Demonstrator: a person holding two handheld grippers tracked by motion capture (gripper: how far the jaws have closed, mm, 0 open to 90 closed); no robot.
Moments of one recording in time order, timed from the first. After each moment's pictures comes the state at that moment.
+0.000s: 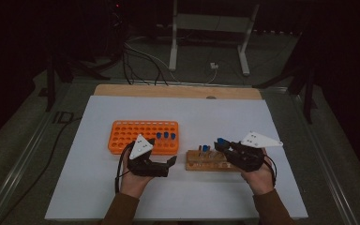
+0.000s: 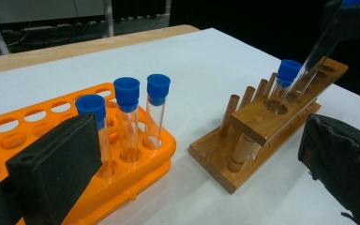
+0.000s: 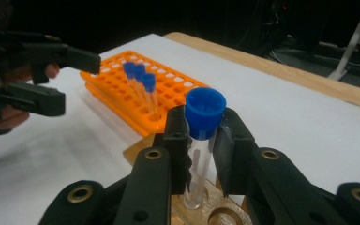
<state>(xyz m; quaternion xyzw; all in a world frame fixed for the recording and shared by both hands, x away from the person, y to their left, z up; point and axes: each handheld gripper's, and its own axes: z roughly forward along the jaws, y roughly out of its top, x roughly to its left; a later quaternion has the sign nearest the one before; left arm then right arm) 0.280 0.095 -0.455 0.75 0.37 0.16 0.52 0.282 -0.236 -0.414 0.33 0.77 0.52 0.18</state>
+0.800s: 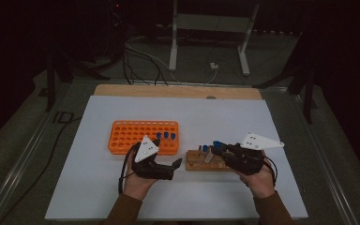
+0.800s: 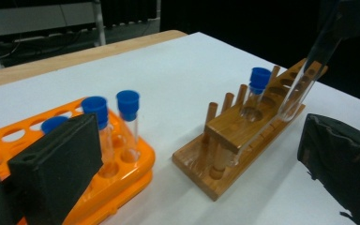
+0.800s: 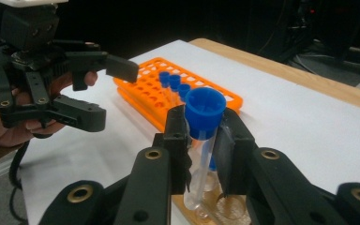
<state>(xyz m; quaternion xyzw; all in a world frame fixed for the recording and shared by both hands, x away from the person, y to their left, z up) 0.270 0.079 -0.444 0.76 0.34 0.17 0.53 0.270 -0.226 -0.401 0.30 0.77 0.54 0.15</state>
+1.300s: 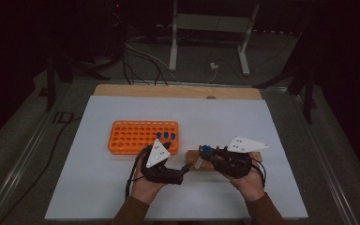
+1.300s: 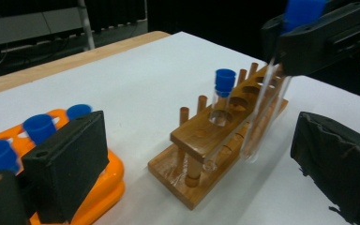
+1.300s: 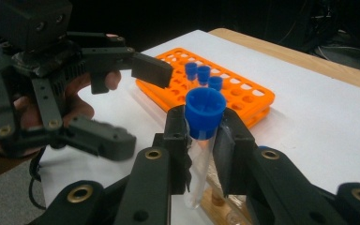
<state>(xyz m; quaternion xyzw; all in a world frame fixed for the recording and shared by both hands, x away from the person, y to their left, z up) 0.260 0.052 -0.443 0.78 0.30 0.17 0.52 0.267 -0.198 -0.411 0.29 0.79 0.53 0.12</state>
